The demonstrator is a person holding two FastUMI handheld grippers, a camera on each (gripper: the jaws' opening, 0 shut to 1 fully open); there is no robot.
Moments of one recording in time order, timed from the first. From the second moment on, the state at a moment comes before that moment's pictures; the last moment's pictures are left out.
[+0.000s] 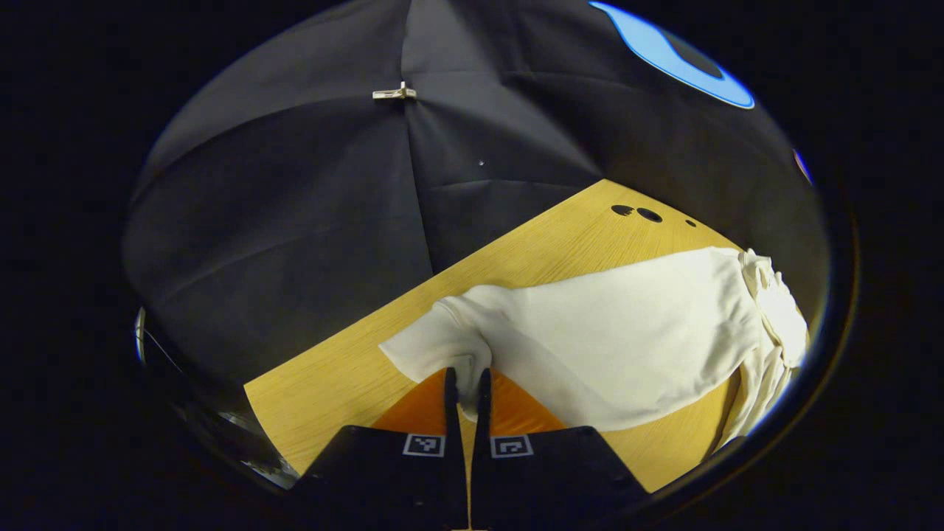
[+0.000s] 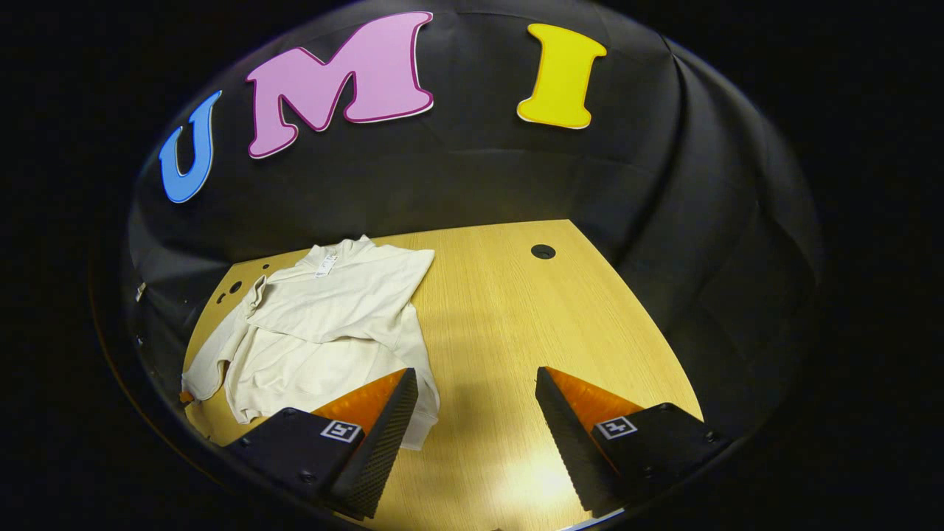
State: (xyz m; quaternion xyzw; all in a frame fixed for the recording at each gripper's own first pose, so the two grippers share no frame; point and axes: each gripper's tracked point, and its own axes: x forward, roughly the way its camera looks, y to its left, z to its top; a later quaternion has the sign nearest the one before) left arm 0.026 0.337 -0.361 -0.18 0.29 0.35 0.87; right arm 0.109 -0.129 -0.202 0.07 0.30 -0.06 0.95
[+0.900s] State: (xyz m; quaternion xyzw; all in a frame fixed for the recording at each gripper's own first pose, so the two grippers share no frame) left arm 0.243 0.252 -0.149 -0.12 0.17 0.21 0.96; right arm 0.098 -0.154 -0.227 0.10 0.30 -0.08 0.94
